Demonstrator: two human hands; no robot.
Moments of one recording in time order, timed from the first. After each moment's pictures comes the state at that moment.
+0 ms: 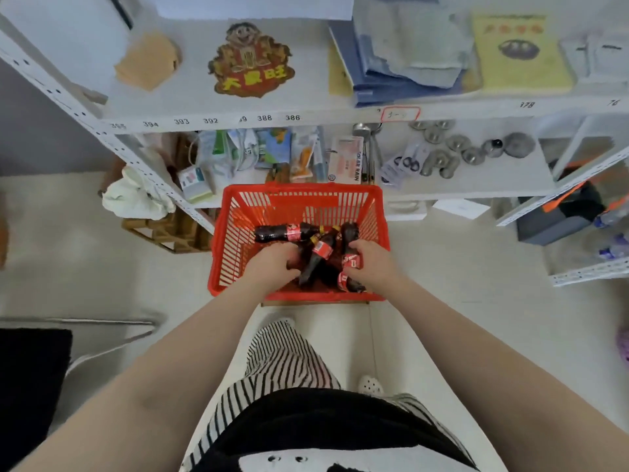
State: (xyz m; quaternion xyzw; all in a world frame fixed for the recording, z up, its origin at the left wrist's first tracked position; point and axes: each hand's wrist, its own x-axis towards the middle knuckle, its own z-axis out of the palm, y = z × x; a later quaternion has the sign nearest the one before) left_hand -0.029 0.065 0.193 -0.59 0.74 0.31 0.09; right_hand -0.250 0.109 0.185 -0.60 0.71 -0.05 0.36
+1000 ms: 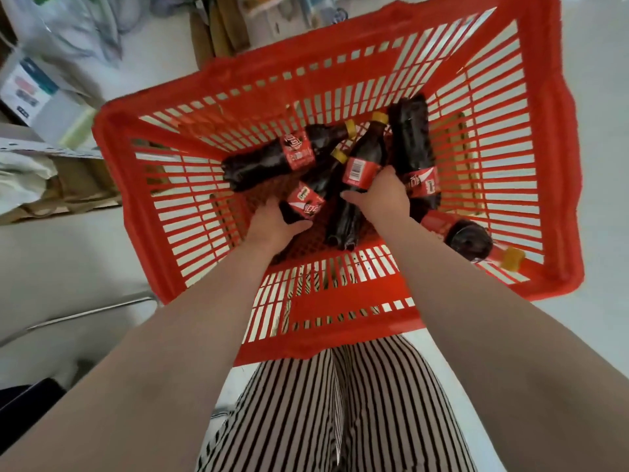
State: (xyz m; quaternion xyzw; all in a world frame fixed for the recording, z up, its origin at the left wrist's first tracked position) left_hand 0.025 -0.065 -0.125 -0.63 0.60 0.44 0.21; right_hand -0.160 -0.022 -0.115 -0.22 0.86 -0.06 0.45
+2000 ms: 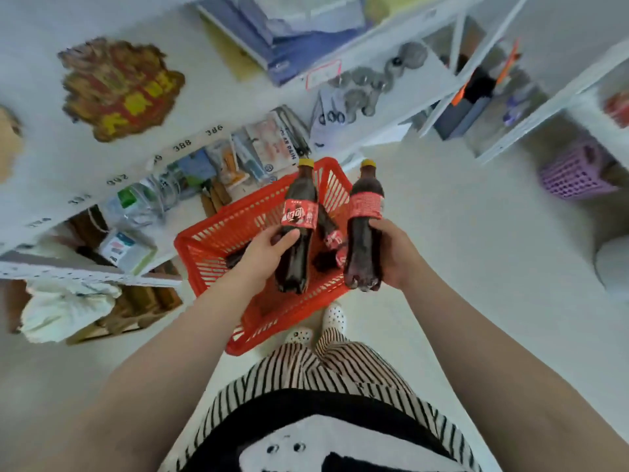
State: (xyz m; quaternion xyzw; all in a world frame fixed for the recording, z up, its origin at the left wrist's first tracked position) left_hand -0.022 -0.034 0.179 -0.47 0.59 0.65 -0.03; right_hand -0.199 0.110 0.195 0.10 0.50 -0.60 0.62
